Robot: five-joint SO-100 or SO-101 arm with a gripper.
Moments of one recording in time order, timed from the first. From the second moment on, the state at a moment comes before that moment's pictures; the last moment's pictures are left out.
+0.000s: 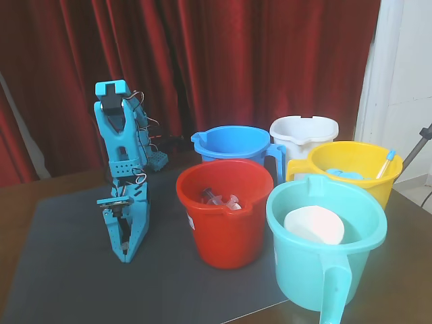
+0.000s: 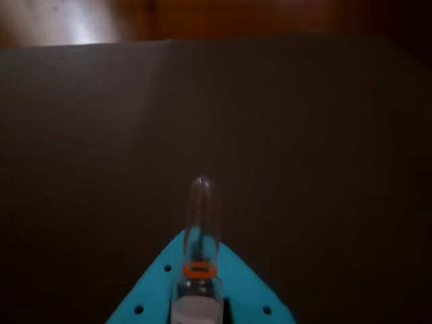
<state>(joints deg) 12.7 46.9 145.5 -70.5 85.3</state>
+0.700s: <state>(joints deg) 12.9 67.5 150.6 -50.3 66.0</state>
